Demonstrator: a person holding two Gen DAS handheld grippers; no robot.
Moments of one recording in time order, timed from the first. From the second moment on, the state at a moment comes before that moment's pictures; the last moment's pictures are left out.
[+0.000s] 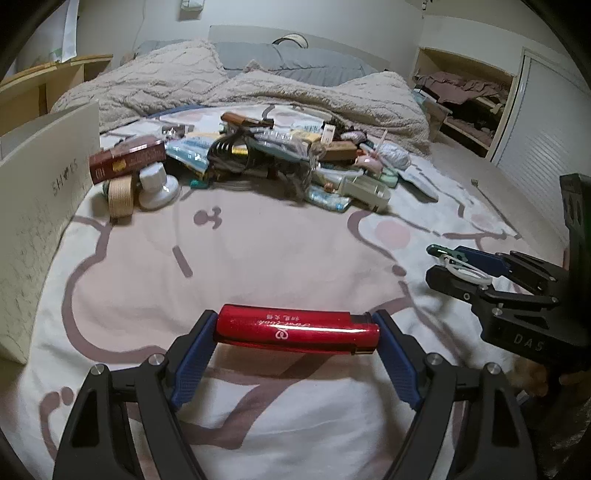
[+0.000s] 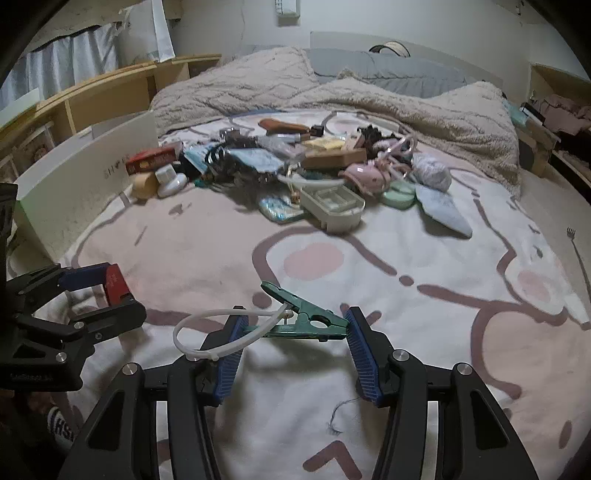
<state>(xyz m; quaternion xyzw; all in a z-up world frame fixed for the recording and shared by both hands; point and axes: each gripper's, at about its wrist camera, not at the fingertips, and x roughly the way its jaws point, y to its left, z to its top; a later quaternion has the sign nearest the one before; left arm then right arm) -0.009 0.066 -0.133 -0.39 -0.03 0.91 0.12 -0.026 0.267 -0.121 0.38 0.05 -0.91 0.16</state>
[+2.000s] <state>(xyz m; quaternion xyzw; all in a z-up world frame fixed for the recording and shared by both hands) -0.066 -0.242 0.046 -0.26 -0.06 0.96 -0.10 -0.108 -0.001 0.033 0.28 0.07 -0.89 0.34</state>
